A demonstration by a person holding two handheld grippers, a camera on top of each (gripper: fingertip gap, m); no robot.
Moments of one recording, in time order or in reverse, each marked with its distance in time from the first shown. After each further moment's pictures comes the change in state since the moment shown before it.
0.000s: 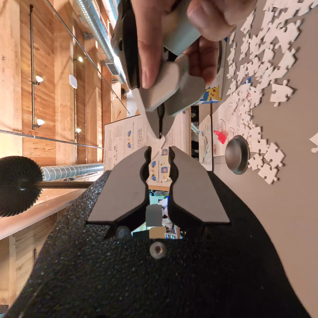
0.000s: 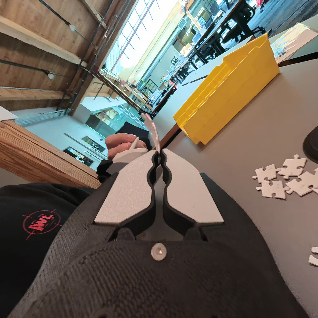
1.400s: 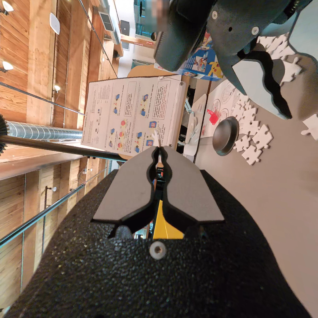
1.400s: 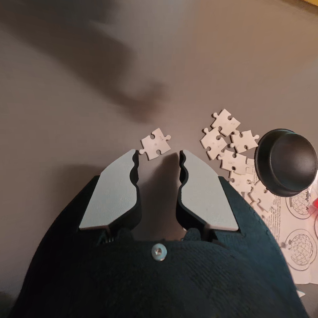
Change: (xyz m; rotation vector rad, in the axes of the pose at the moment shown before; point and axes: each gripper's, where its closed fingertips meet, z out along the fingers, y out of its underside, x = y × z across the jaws) left arm 0.014 0.048 -0.018 -0.140 0.013 -0.222; right arm 0.127 0.121 -0.017 -1.003 0.222 -1.076
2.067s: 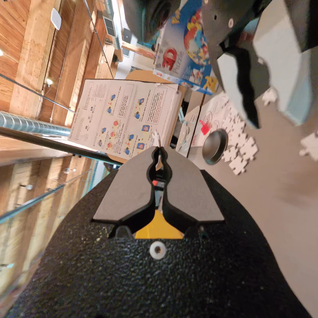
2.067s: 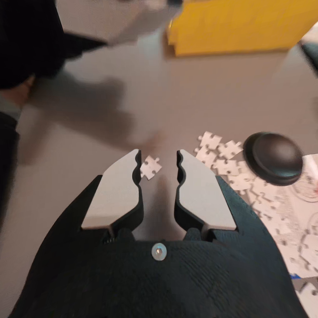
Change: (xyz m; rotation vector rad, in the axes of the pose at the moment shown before) left arm 0.004 -0.002 -0.001 0.075 0.018 -0.173; right arm 0.004 -0.046 -0.040 0.287 0.053 0.282
